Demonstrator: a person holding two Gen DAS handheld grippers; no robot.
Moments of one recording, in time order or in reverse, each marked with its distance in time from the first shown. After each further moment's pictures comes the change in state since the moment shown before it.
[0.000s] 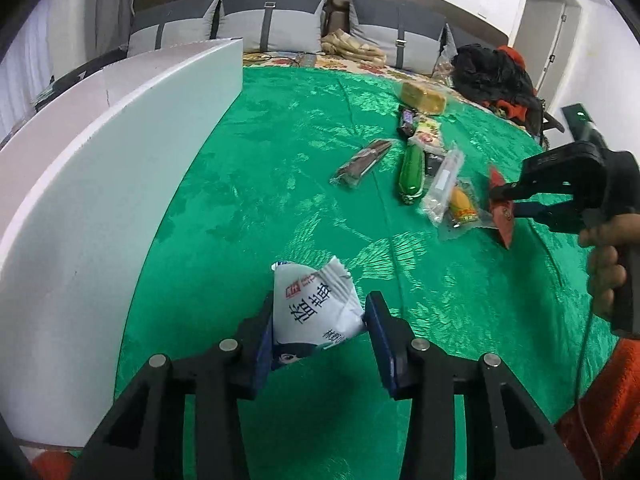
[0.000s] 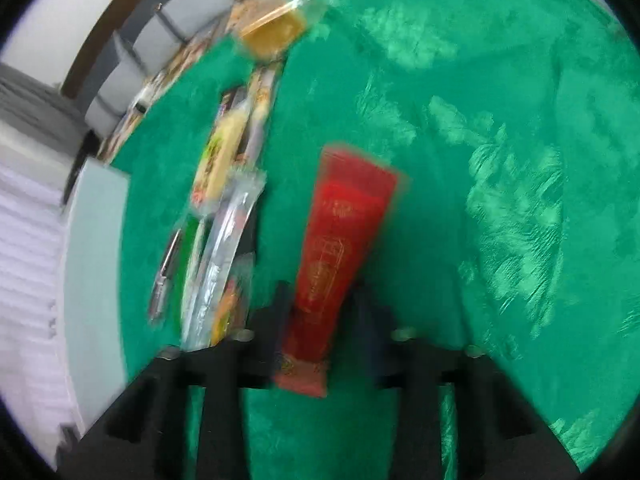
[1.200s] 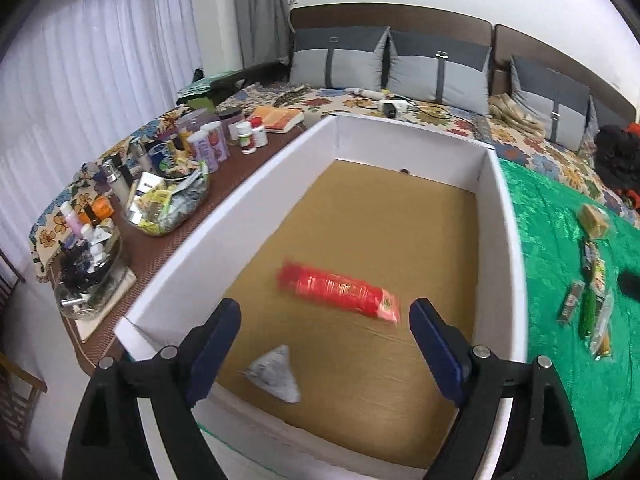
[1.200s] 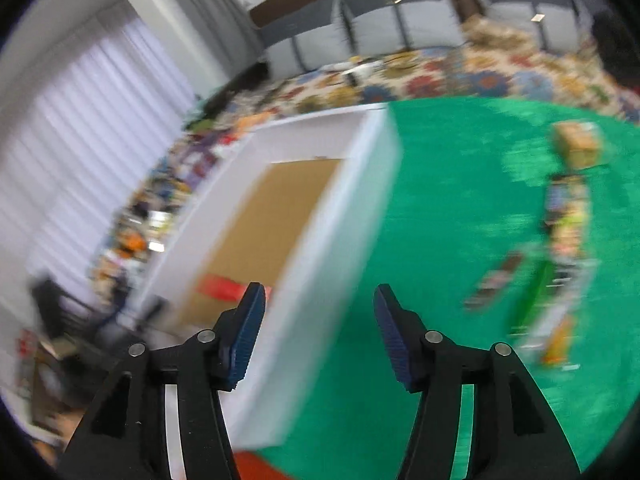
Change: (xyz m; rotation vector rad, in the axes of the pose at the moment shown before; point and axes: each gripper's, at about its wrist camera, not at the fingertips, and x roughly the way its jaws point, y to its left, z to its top) left arm -0.128 0.209 0.073 -0.226 -0.100 0.449; right arm -0.071 0.245 -0.106 -0.568 -0.107 0.242
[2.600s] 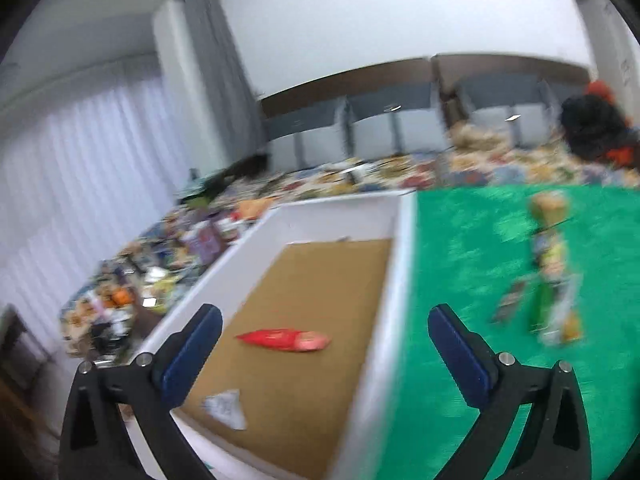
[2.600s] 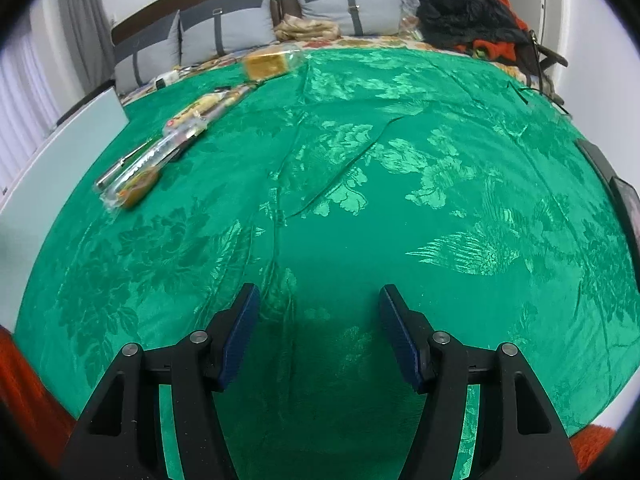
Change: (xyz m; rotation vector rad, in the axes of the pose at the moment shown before) left arm -0.110 -0.162 -0.049 0.204 -0.296 0.039; right arm -0.110 -0.266 -0.193 0.138 -0.070 -0.449
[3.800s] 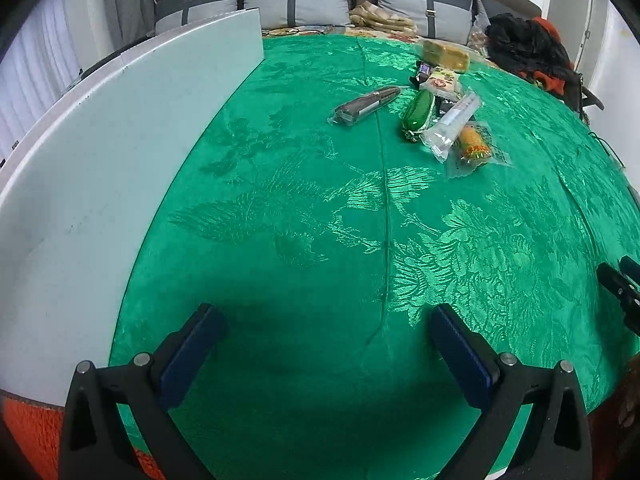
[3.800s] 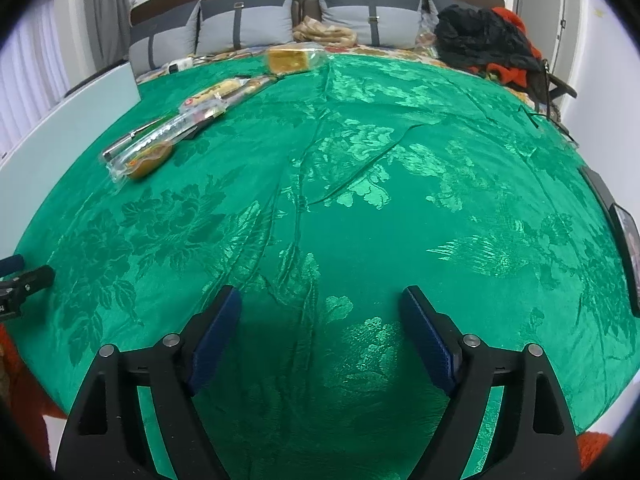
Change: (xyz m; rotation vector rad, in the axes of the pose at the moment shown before) left arm 0.077 -0.117 -0.136 0.007 0.431 -0.348; right arm 0.000 0.019 -0.015 -0.106 -0.025 -0.033
